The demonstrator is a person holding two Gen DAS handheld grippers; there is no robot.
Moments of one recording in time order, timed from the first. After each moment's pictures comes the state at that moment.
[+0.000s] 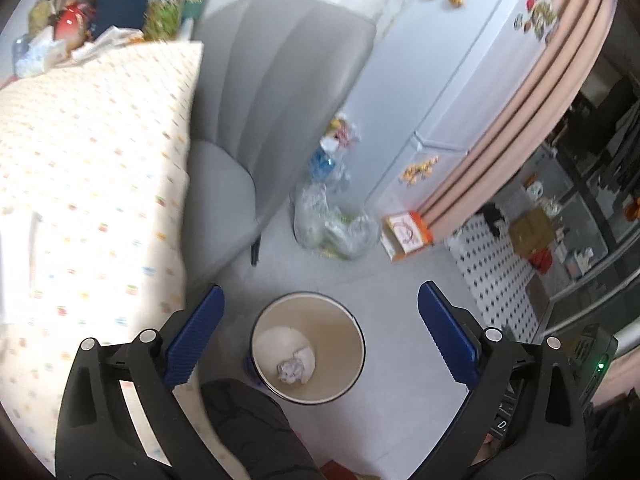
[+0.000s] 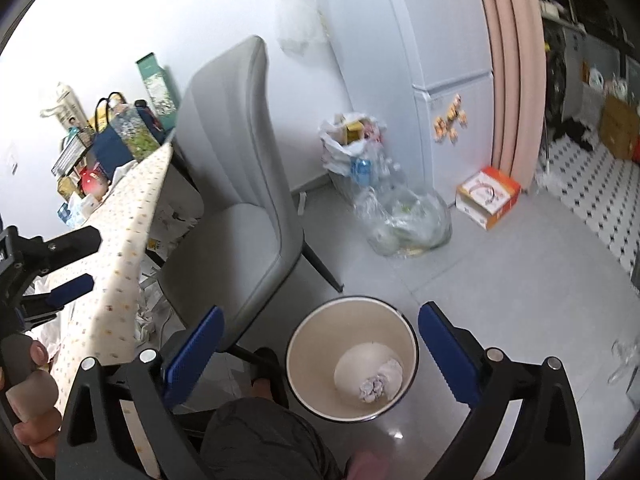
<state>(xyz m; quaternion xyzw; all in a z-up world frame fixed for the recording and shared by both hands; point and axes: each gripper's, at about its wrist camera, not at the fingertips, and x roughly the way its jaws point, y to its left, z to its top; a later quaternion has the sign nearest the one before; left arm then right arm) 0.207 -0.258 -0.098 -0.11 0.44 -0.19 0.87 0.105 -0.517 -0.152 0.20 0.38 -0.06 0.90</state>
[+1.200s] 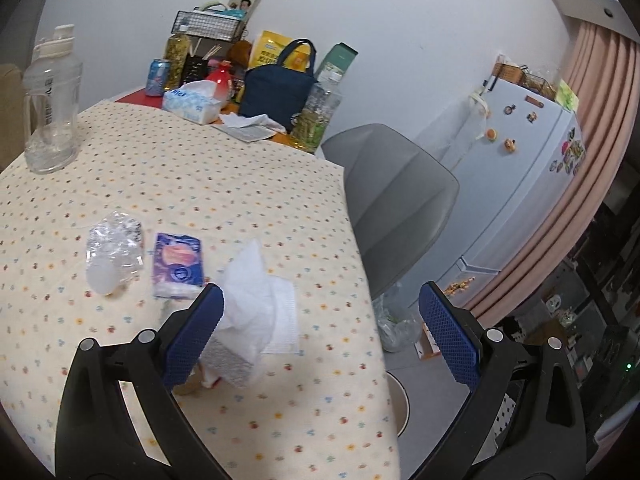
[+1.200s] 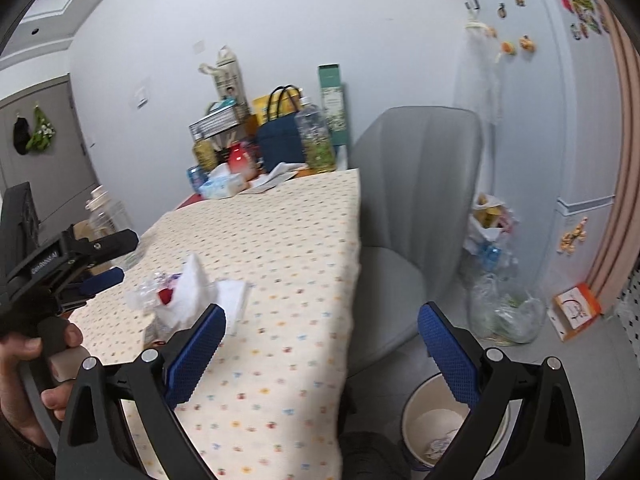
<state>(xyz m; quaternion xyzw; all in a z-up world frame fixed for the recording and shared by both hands) 0.126 -0.018 -0.033 -0.21 0.30 -0.07 0.93 0.096 -0.316 -0.035 0.08 0.29 0.15 0.94</state>
